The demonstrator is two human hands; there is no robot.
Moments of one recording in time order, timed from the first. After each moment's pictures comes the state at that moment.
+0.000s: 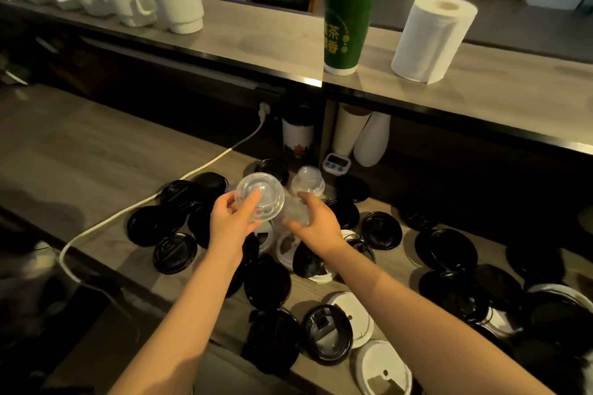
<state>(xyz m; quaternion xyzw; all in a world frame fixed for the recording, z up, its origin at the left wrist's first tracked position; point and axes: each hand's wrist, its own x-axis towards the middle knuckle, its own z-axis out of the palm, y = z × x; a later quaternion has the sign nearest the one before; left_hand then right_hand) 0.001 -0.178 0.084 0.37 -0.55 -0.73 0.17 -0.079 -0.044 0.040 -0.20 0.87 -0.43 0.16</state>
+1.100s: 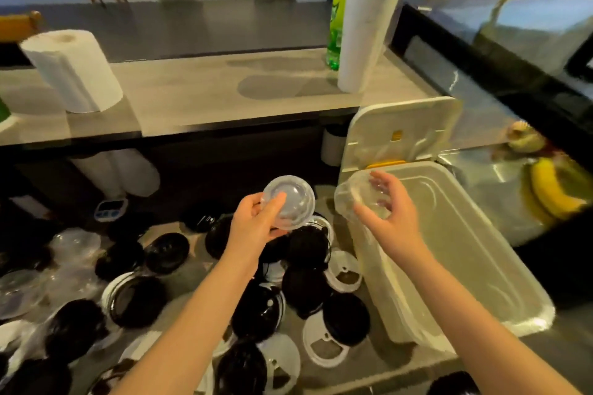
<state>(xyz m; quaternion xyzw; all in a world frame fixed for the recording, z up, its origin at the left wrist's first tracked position) -0.065 0.227 0.134 0.11 -0.66 -0.73 -0.12 -0.024 0.435 0.129 0.06 0.84 -0.50 -0.20</state>
